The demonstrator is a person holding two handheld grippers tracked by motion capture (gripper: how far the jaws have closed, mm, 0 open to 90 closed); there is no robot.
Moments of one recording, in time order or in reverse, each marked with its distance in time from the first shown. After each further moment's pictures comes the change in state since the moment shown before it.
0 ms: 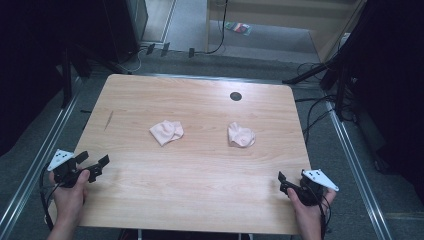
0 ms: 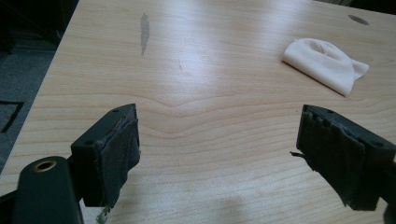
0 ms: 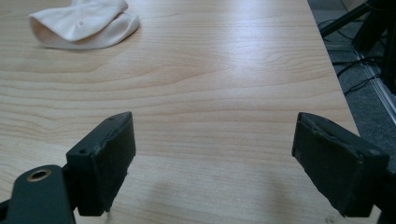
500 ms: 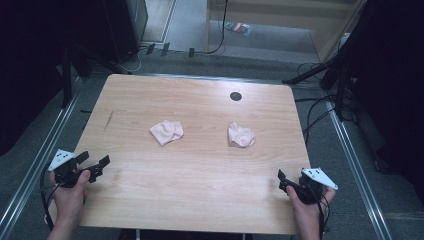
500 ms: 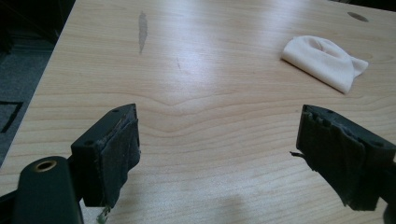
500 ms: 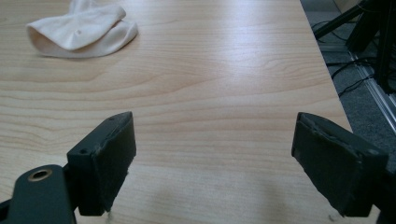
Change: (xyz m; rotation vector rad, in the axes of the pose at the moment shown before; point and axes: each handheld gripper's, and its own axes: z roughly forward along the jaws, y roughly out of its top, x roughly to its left) left arm 0.000 0.000 0.001 0.008 -0.003 0.005; right arm 0.005 0.006 0.000 -0.006 -0.020 0.005
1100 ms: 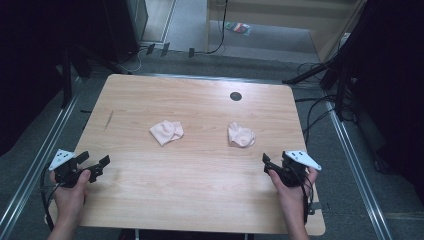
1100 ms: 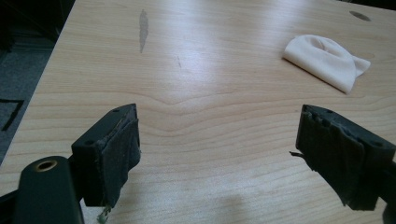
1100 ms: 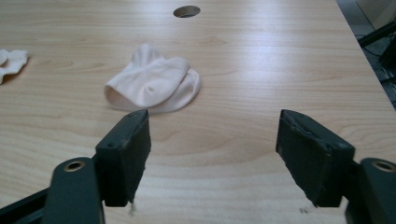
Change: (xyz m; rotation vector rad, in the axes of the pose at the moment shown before) left arm 0.000 0.000 0.000 0.008 0.002 -0.003; right arm 0.054 0.051 0.016 -0.012 0.073 -0.001
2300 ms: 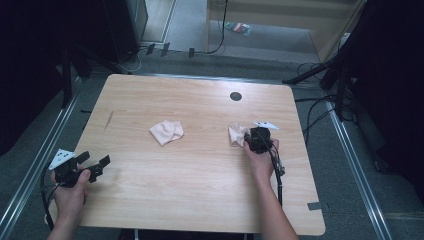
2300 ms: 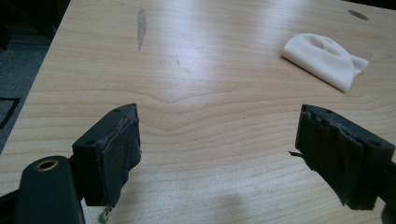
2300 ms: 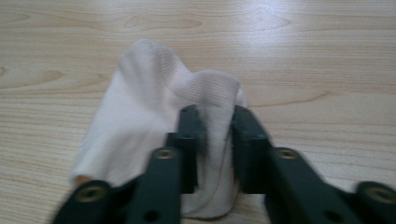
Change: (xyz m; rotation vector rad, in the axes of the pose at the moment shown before) left arm 0.001 0.000 0.001 0.007 -0.006 -0.003; right arm 0.036 0.027 0.128 0.195 -0.015 0.023
